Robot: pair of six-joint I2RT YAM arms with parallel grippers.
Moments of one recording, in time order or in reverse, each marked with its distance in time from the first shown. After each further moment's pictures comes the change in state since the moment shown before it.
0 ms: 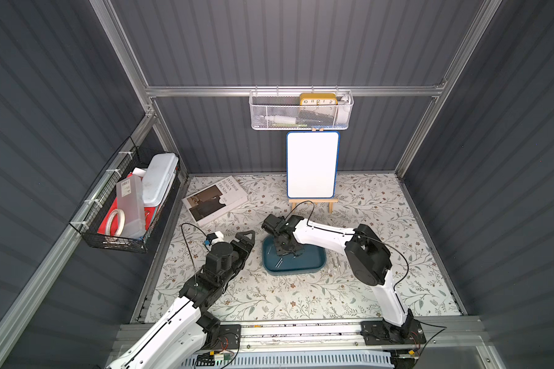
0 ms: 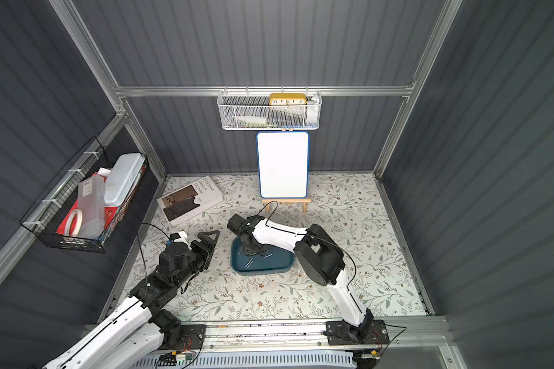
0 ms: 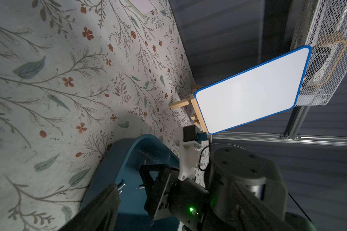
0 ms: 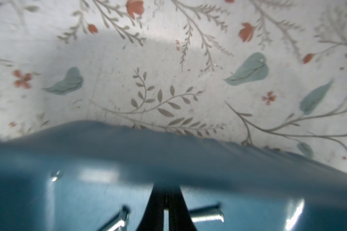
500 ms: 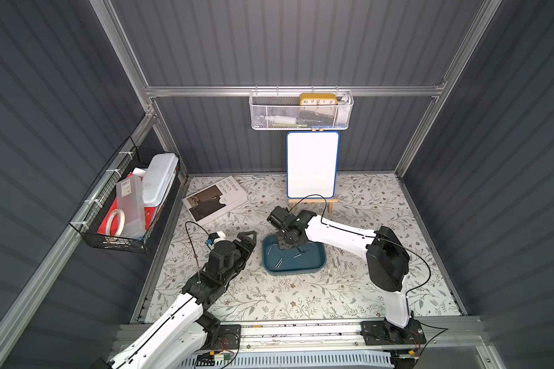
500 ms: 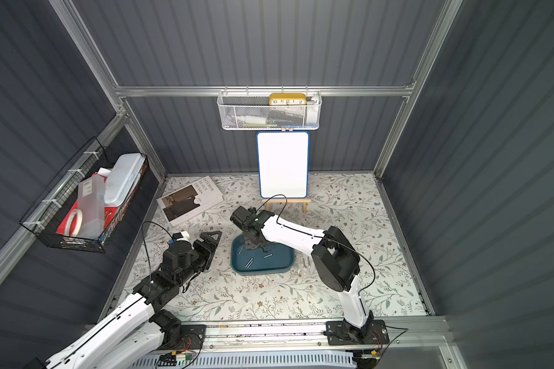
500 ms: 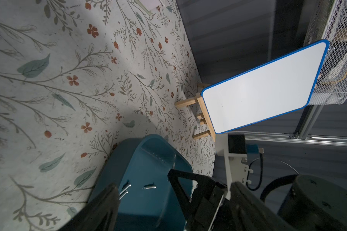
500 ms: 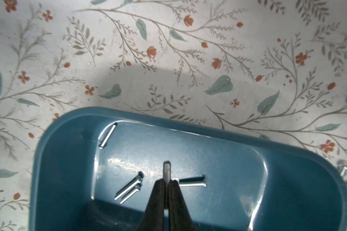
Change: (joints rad) left arm 0.000 0.039 0.001 0.011 0.004 0.011; right arm -0.023 -0.139 -0.079 0.034 -0.011 -0.014
